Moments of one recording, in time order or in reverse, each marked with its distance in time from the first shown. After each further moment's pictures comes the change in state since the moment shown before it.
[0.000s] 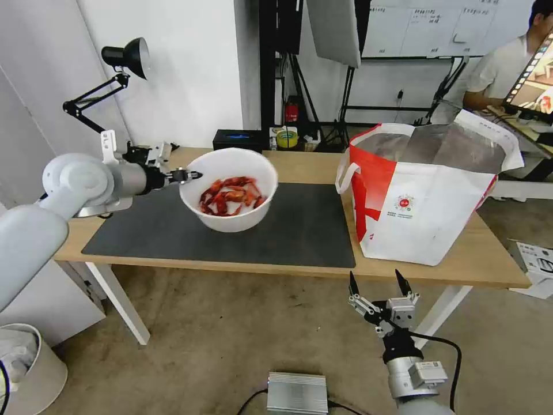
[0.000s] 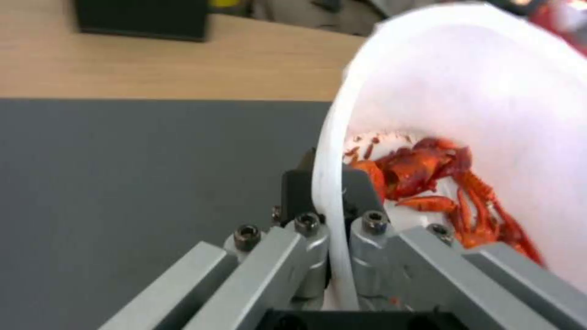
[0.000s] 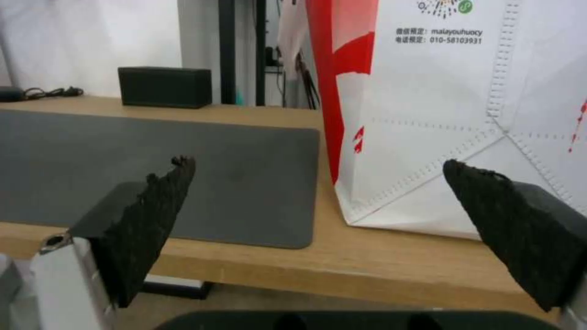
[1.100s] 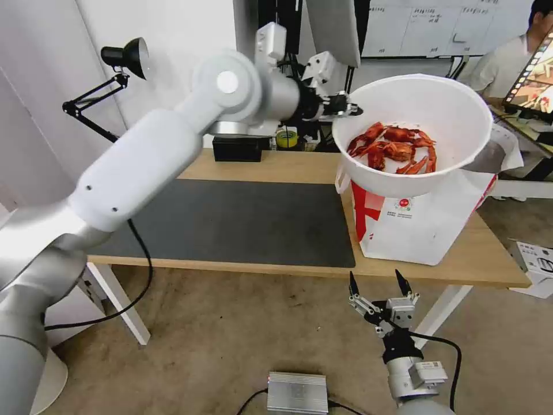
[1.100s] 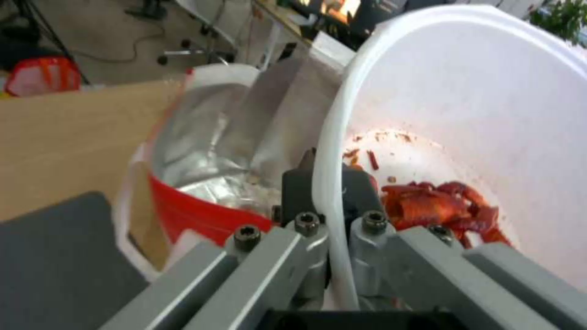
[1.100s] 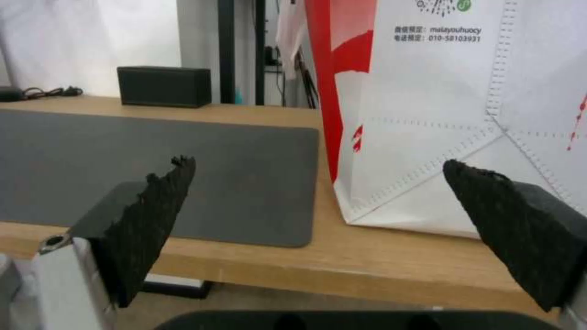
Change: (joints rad) left arm -0.495 -0.595 0.329 0.241 -0.147 -0.038 -0.136; right arm 0.000 0.000 0.000 0.000 0.000 0.000 0.000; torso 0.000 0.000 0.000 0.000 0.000
